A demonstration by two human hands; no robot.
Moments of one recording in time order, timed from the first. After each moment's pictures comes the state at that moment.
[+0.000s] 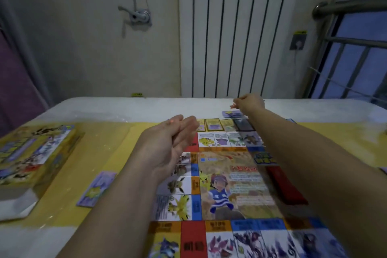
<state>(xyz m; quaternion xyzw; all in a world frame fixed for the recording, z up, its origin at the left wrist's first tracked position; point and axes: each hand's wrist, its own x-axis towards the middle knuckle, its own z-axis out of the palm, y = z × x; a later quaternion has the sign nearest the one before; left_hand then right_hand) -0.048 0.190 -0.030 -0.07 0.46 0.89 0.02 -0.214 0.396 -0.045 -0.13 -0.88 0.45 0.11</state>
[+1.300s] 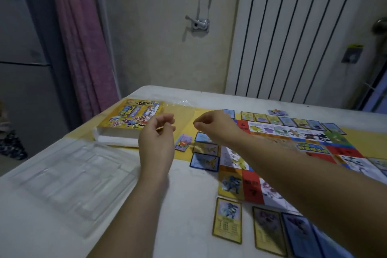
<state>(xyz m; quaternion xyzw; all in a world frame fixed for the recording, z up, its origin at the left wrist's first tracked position) 0.067 0.074 -0.063 -0.14 0.65 0.66 -0.36 -0.006 0.193 -0.029 0.21 -0.90 0.38 -0.02</state>
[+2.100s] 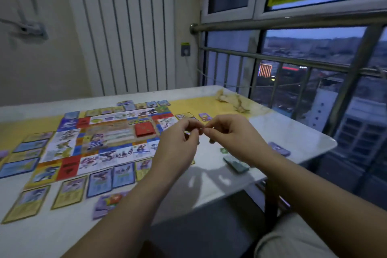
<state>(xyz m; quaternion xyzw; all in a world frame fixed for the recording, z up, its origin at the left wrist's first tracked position) 0.192 0.420 -0.039 0.29 0.77 0.56 -0.10 0.243 0.556 -0.015 0.02 -0.89 0.39 0.21</state>
